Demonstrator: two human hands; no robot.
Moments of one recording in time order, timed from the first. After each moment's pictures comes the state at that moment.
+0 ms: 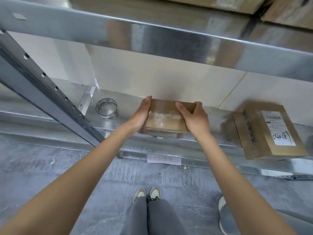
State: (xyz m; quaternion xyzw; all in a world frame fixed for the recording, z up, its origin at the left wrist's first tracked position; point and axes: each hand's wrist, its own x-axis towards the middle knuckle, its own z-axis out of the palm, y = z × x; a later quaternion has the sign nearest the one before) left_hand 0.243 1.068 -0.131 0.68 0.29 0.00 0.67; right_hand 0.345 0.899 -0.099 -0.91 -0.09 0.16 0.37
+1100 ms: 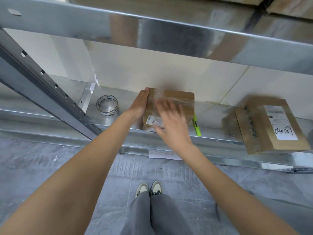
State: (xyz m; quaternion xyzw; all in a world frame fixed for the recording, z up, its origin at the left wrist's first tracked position) left_hand 0.271 1.089 -0.139 0.65 0.34 0.02 0.68; right_hand 0.282 0.922 -0.120 -0.88 -0.45 -0.01 0.14
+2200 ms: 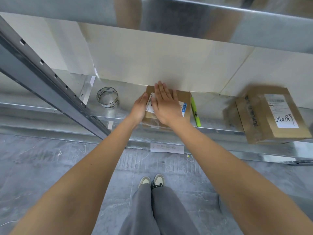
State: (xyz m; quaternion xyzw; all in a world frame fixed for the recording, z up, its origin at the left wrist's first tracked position) left_hand 0.238 1.059 -0.159 0.67 0.32 0.07 0.66; right_hand 0.309 0.960 -0.142 -0.90 -0.41 0.10 0.07
